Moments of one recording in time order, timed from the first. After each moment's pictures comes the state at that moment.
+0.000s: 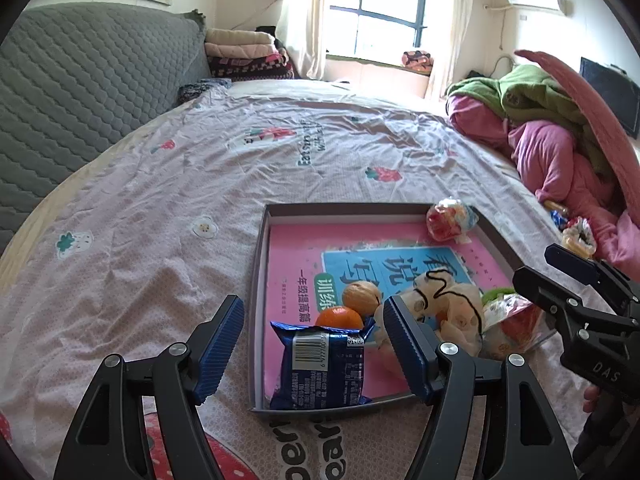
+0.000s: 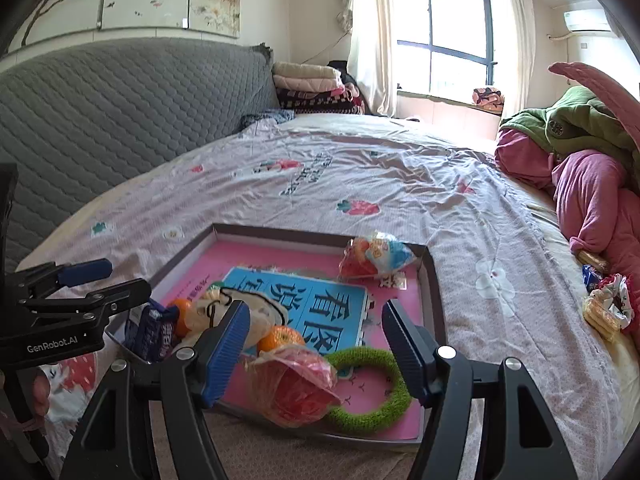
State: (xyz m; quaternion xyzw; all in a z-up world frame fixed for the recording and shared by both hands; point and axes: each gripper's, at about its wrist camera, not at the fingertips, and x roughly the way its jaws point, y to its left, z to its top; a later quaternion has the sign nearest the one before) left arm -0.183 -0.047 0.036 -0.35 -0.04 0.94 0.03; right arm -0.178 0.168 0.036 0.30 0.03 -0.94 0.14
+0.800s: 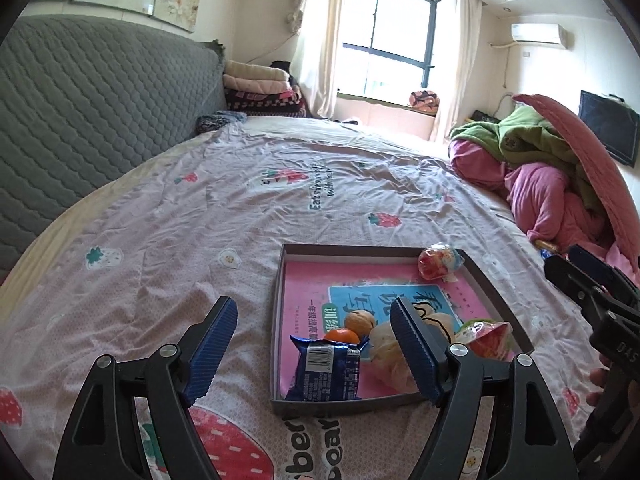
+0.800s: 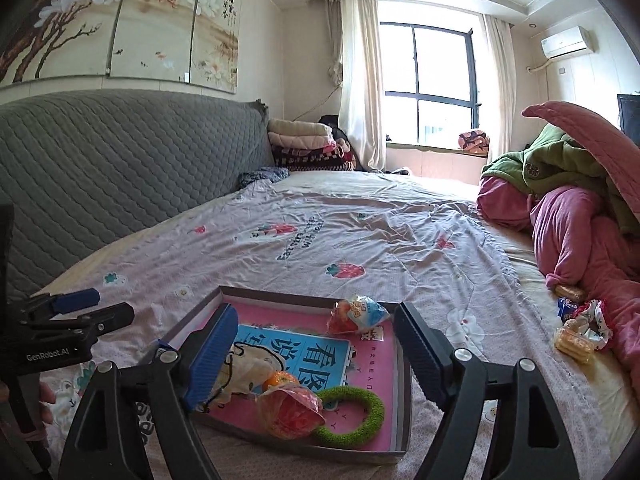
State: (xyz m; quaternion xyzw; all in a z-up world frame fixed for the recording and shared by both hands) left arm -0.140 -0.059 0.075 -0.29 -0.06 0.96 0.01; right arm -0.136 0.187 0.087 0.20 0.02 -0.97 0.13
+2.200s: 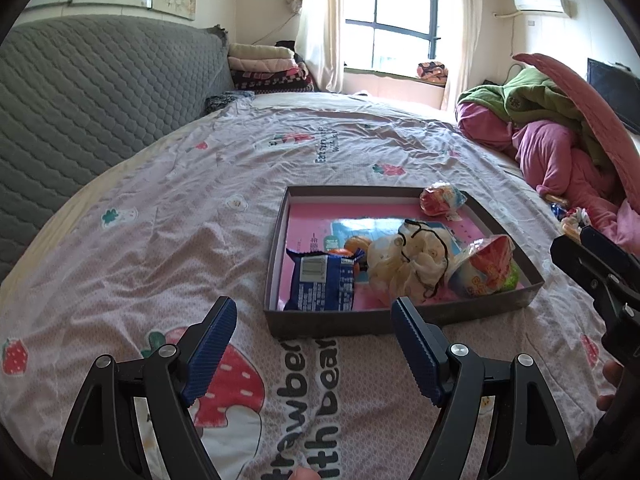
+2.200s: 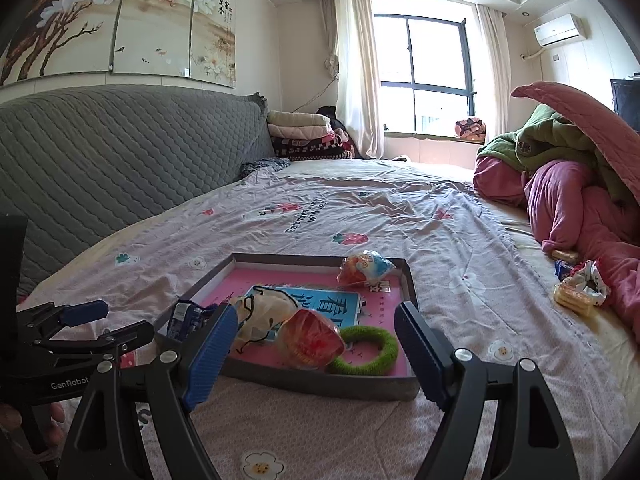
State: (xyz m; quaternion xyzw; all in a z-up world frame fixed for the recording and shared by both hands) left arm -0.092 -0.032 0.035 -0.33 -0.02 0.94 -0.01; right arm -0.085 0.187 0.054 0.22 0.00 -0.97 0.13
